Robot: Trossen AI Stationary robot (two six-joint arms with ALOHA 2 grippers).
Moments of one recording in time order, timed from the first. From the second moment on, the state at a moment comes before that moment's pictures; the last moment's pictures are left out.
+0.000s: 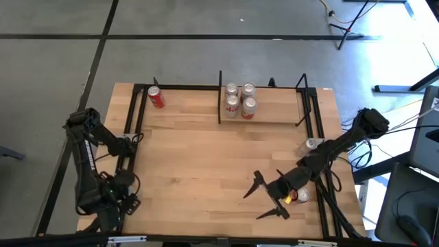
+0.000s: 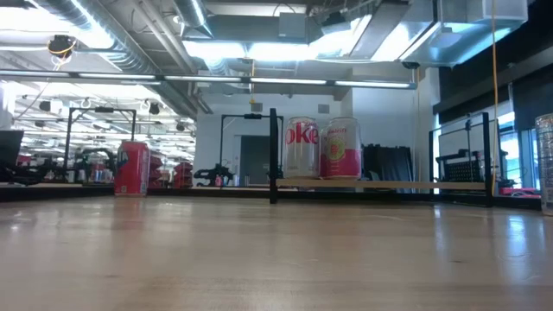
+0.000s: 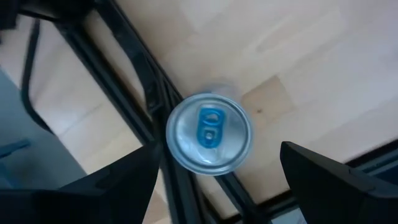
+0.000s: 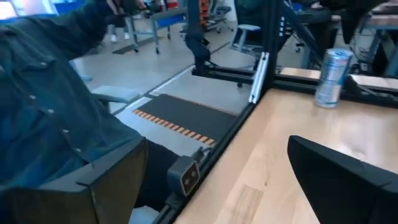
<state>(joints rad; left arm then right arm) -1.17 1.50 1.31 -1.51 -0.02 -2.17 0.62 1.38 0.69 0.54 0.01 0.10</state>
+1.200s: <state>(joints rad) -1.17 1.50 1.23 -1.41 0.00 -2.14 0.62 1.44 0.69 0.58 0.09 0.15</state>
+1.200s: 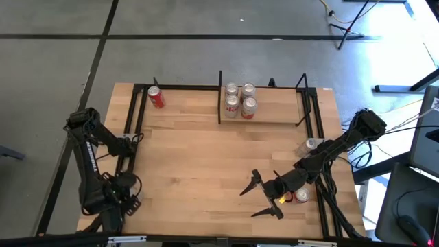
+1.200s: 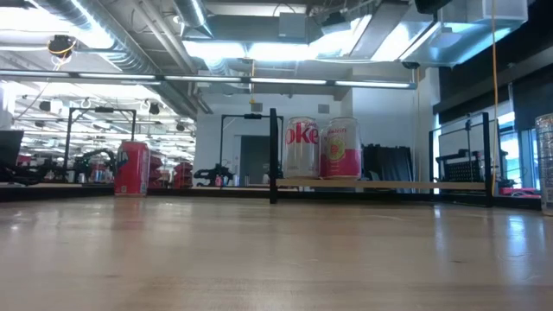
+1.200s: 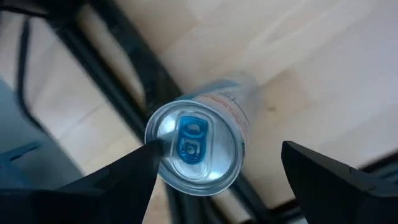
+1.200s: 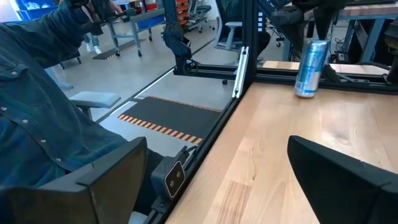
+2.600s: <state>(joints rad) -1.16 1.50 1.16 -1.31 -0.03 -2.05 0.62 1.44 0.69 0.58 0.09 0.14</state>
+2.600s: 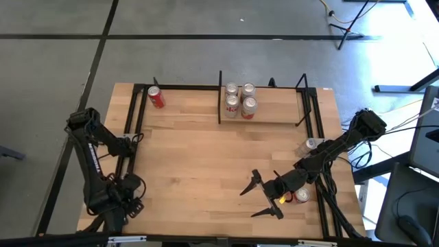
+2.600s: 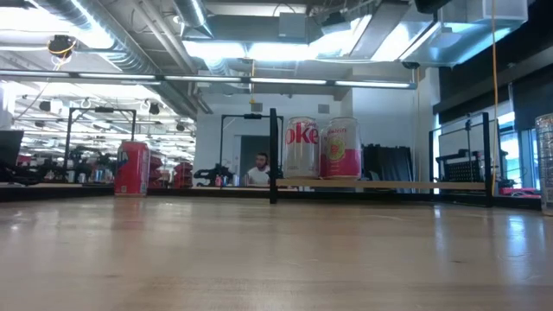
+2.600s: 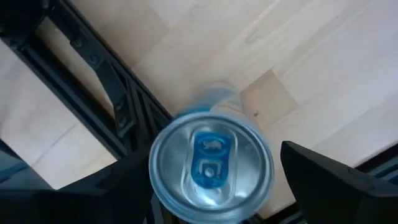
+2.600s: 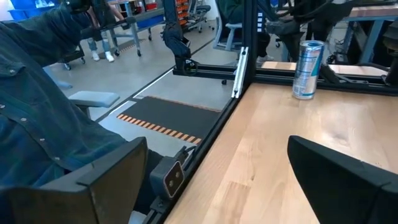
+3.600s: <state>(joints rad) -0.55 1.67 1.56 -1.11 -0.18 -0.53 0.64 1.36 0.69 0.36 0.19 0.23</state>
